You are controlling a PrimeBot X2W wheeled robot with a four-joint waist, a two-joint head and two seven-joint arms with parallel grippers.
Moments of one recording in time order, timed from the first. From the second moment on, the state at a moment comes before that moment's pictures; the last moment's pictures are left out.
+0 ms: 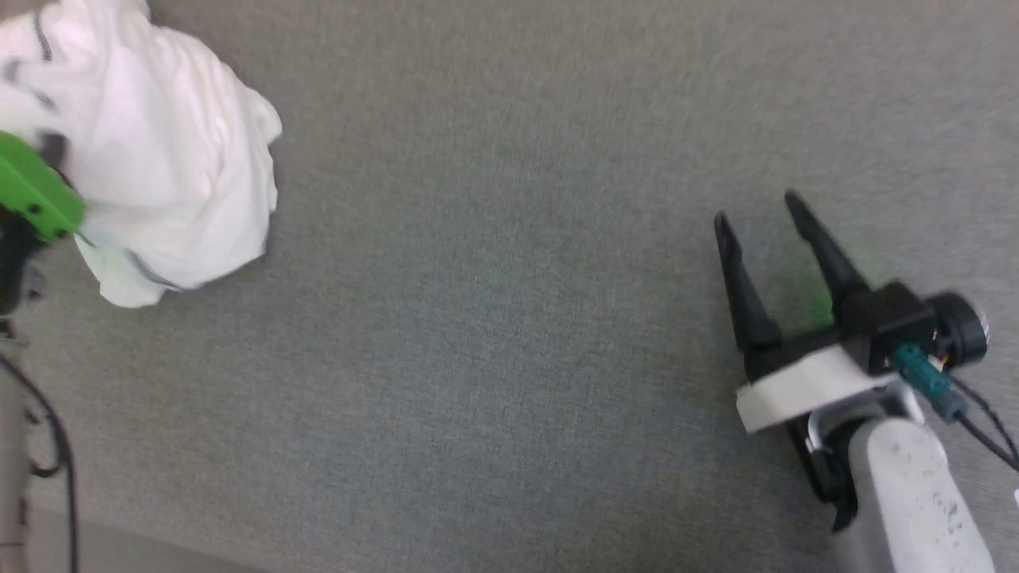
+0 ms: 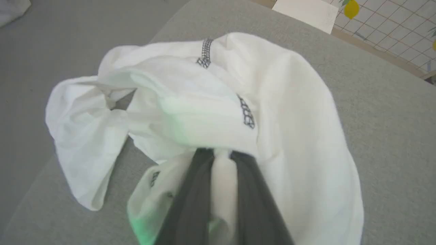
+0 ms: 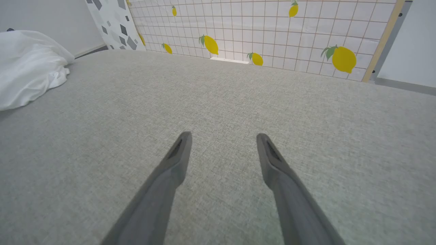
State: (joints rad) left arm -0.72 0.48 0.05 0.42 -0.68 -0.01 0.49; right arm -0.26 -0.06 0.10 0.02 -0.02 0.13 -0.11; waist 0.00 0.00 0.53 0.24
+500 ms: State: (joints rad) left arm -0.88 0.57 -0.13 0.26 -0.38 -0.07 0.14; right arm -0.11 -0.05 0.03 0.09 0.08 0.13 -0.16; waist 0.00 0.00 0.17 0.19
